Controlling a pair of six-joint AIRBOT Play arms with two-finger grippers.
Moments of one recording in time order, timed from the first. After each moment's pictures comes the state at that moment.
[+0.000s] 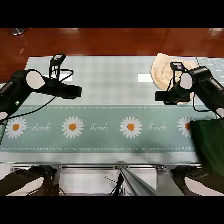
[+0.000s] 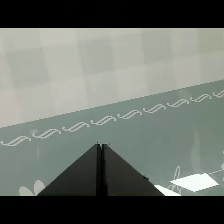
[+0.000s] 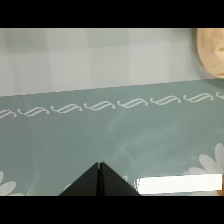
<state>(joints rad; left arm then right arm) -0.26 -1.22 1.04 1.29 -0.96 -1.58 0.25 -1.27 1.09 -1.68 1.21 1.97</state>
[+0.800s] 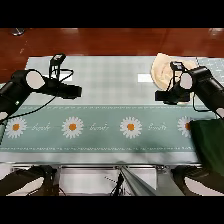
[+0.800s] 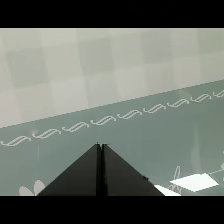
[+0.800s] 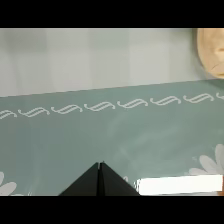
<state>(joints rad) -0.26 -1.22 1.04 1.29 -0.96 -1.58 0.25 -1.27 1.09 -1.68 1.20 1.97</state>
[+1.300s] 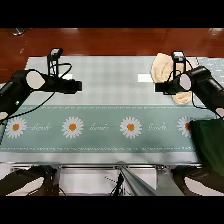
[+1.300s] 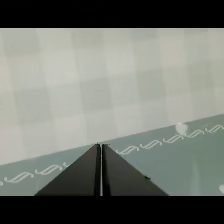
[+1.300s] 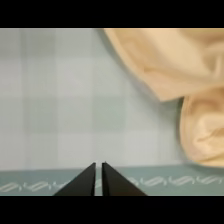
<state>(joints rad) -0.26 -1.22 1.04 1.29 -0.80 -1.58 0.25 -1.28 1.09 -1.82 0.92 1.96</state>
